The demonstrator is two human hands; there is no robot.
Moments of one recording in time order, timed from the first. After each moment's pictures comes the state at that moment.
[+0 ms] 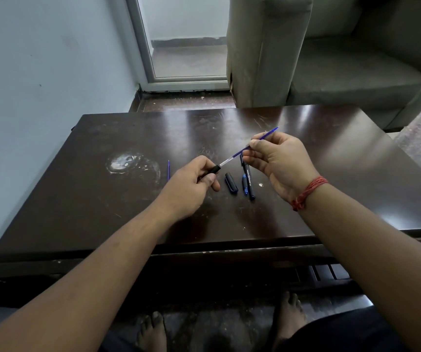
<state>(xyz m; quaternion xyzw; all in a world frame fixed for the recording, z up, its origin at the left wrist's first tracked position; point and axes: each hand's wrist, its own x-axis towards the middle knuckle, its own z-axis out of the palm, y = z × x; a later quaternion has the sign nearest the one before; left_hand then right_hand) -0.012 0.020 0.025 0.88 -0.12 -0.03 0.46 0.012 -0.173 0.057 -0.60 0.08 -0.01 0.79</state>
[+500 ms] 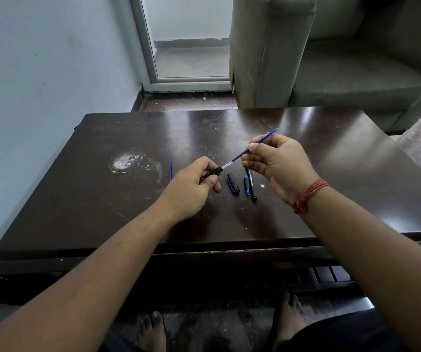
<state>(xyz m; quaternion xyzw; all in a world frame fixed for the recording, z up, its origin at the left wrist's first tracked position) -0.015 0.020 0.028 0.88 -0.13 -0.04 0.46 0.012 -0.172 0.053 -0.62 0.06 0.01 0.79</state>
